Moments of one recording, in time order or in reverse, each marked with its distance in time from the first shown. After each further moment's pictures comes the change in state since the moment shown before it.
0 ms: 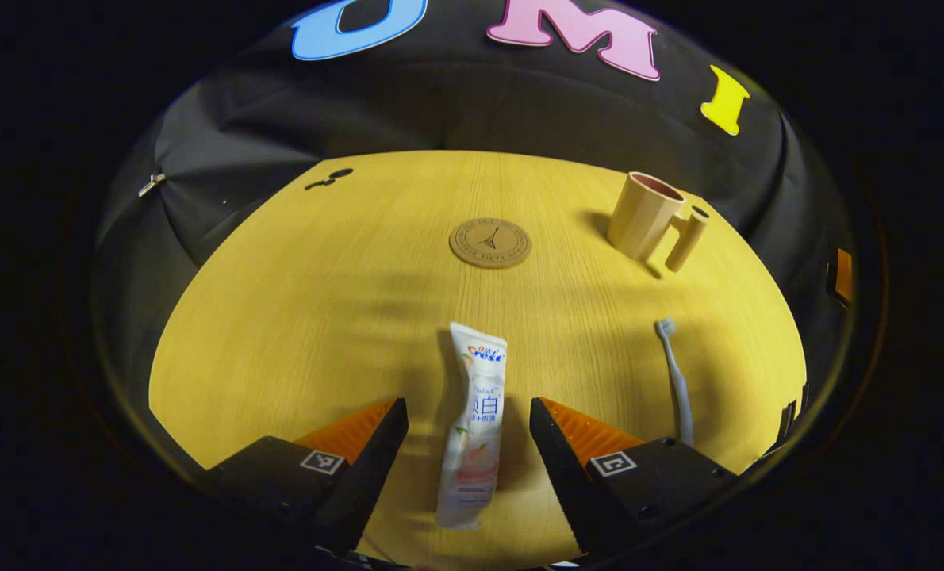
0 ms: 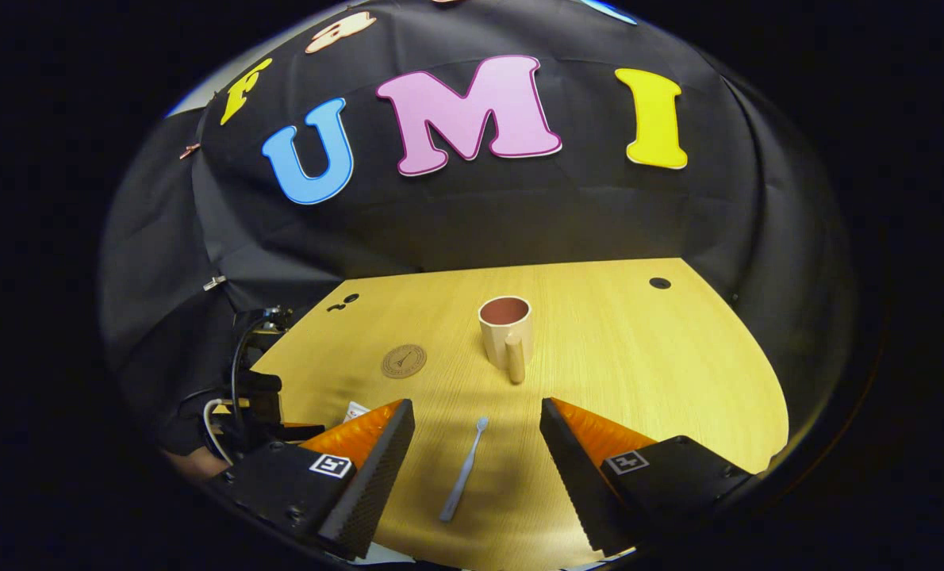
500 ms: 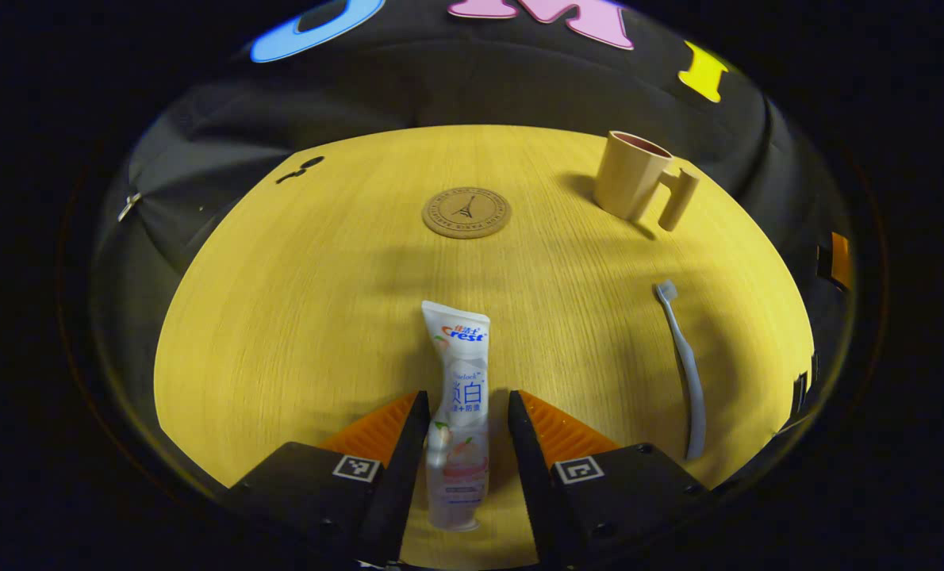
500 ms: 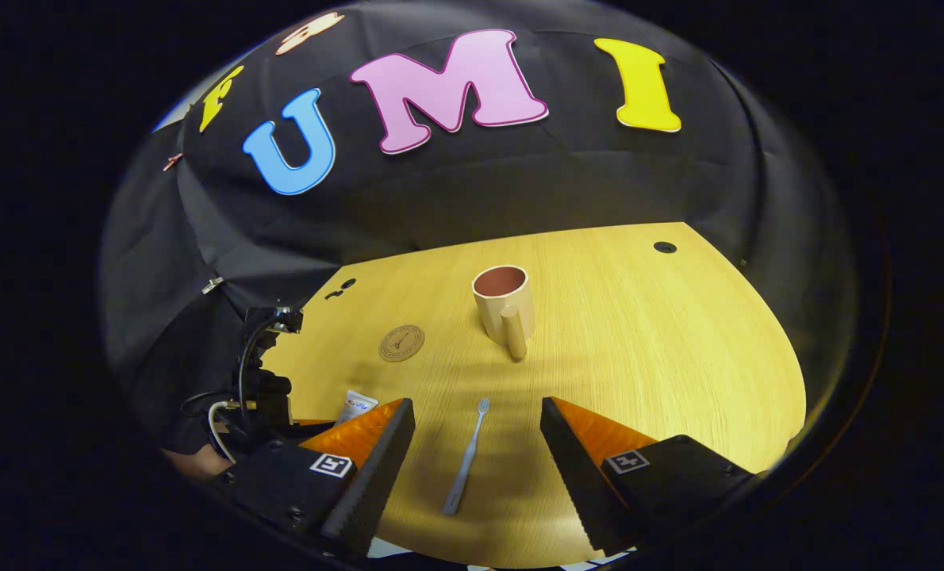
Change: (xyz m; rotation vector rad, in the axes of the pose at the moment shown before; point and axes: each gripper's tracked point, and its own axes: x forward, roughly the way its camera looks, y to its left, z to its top) left arm 0.011 -0.018 -0.006 0.139 0.091 -0.062; right arm 0.017 -0.011 -0.022 0.064 0.088 -0.019
